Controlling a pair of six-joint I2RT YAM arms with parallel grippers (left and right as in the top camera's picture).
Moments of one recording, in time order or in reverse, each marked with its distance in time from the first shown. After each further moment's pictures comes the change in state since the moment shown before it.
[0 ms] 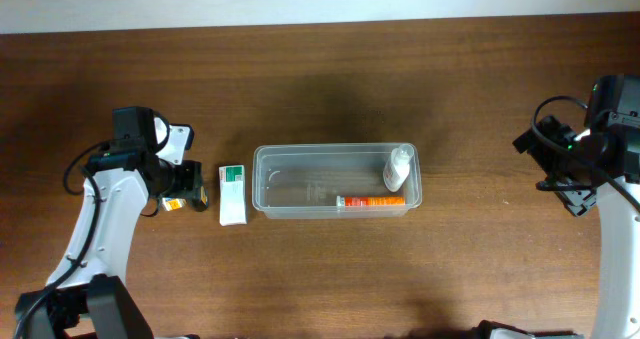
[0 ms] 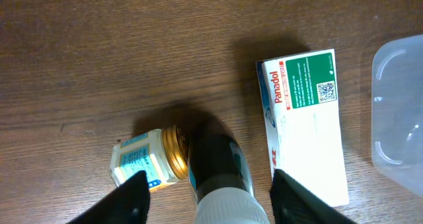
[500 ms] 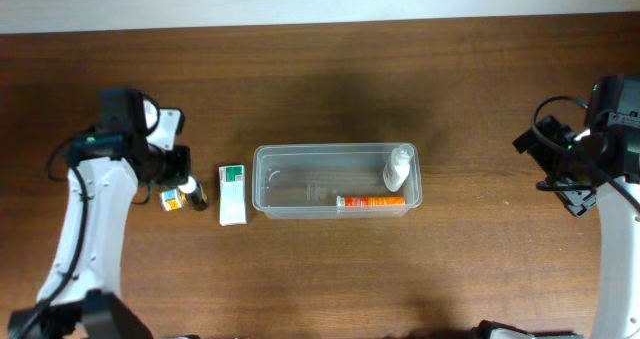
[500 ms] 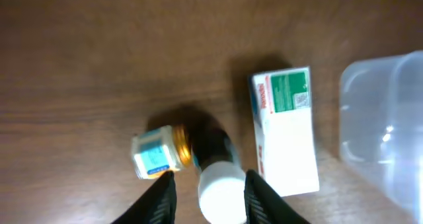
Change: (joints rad) left arm -0.005 -0.018 0.182 -0.171 0.000 -0.041; right arm 0.000 0.000 0.000 0.000 0.000 0.000
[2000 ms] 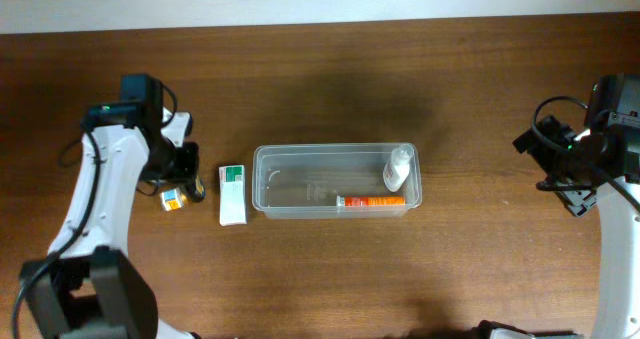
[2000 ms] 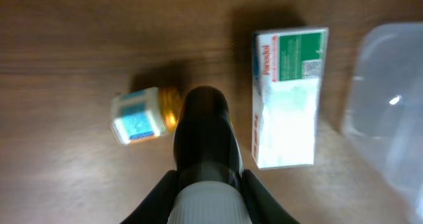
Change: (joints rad) left arm -0.052 0.158 0.164 -0.235 -0.067 -0.096; right arm 0.000 0.000 0.000 0.000 0.000 0.000
